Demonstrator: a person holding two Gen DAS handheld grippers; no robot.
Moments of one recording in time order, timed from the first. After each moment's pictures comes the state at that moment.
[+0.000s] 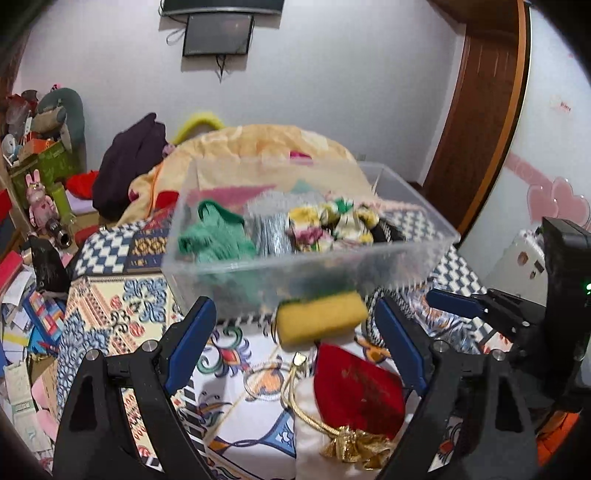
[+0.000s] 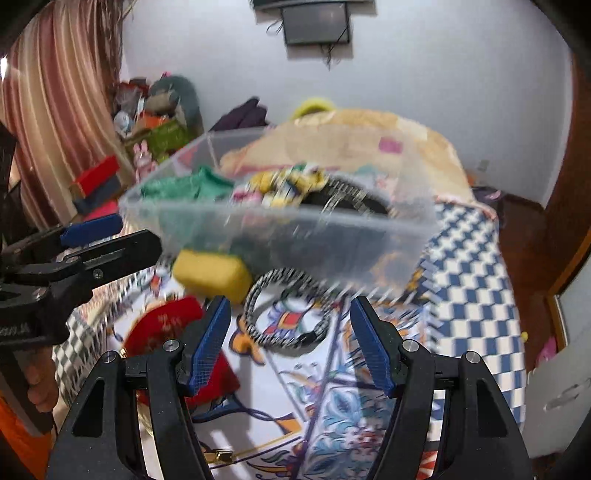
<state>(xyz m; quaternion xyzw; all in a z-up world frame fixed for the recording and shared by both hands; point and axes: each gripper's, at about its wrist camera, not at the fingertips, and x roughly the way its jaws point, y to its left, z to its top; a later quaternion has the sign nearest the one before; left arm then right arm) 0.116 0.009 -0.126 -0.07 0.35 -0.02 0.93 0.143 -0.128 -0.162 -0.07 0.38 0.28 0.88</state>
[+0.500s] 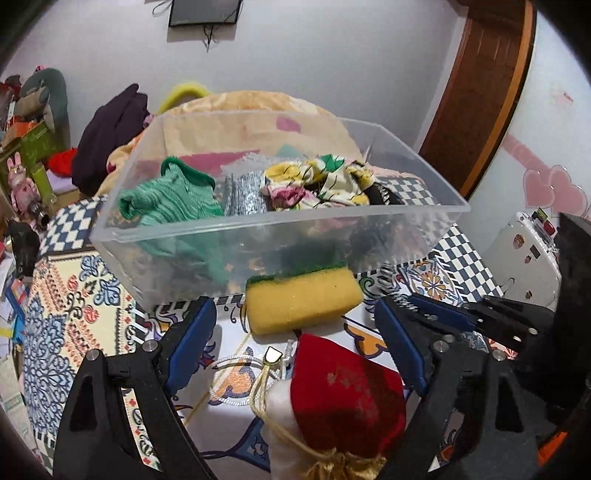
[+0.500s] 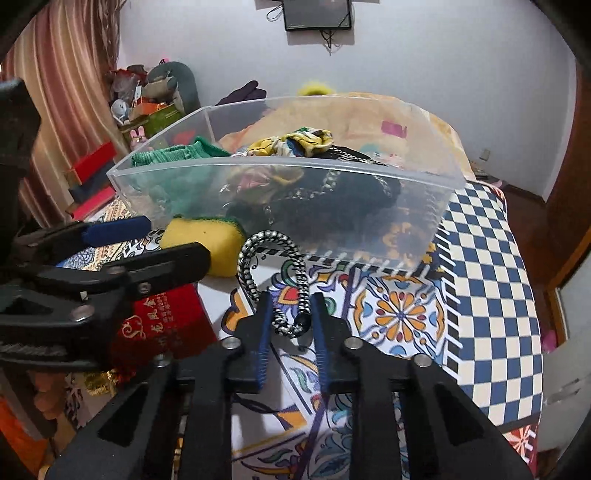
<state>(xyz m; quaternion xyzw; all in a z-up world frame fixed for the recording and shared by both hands) 0.146 -0.007 -0.157 -0.08 0.40 -0.05 0.91 0.137 -0.141 -0.171 -0.06 0.39 0.27 0.88</state>
